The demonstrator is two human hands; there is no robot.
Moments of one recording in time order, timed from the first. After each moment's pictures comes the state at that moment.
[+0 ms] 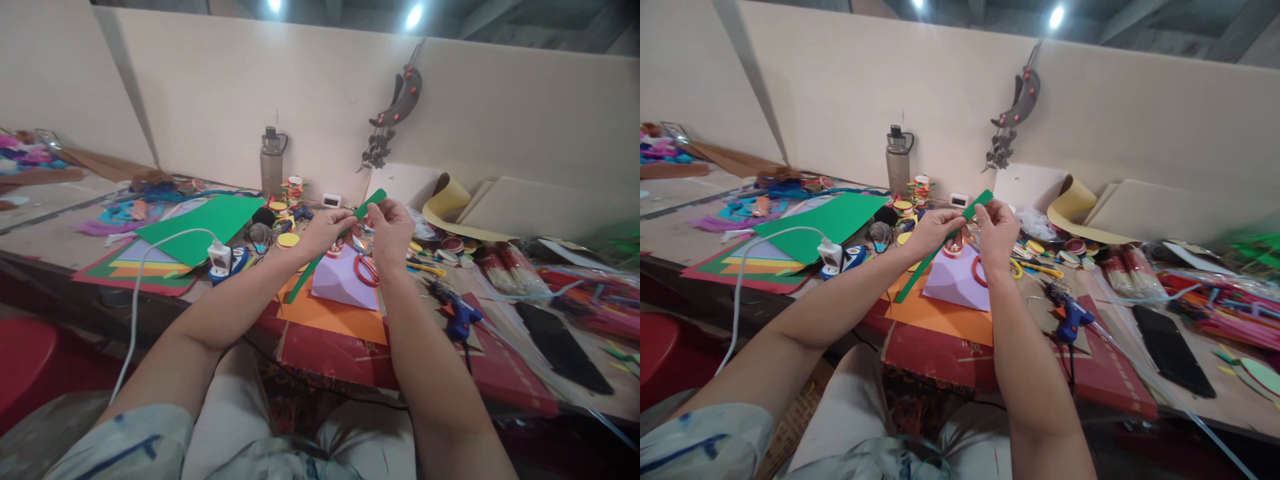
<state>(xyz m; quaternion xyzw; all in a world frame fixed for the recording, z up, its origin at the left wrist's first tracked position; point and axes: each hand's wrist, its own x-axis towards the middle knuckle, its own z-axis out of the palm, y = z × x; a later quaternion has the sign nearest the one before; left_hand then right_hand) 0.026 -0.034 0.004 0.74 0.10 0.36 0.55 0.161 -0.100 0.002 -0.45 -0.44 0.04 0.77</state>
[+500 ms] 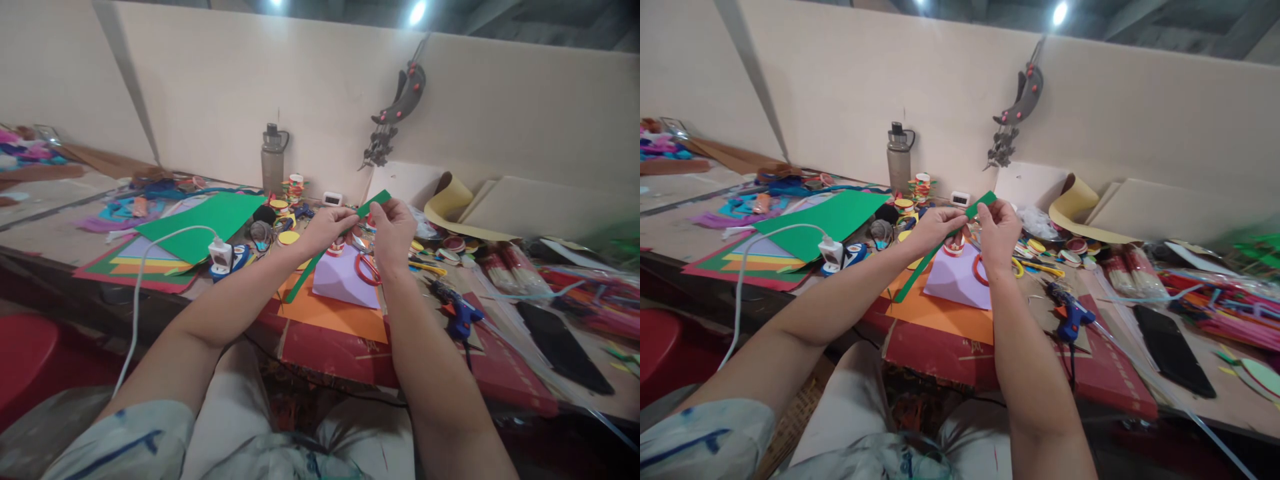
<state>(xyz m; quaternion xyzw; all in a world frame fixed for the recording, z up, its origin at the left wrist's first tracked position) 0.024 -0.037 0.012 0.74 0.11 0.34 0.56 0.160 -0.101 0.001 -0.48 -0.43 0.02 0.77</state>
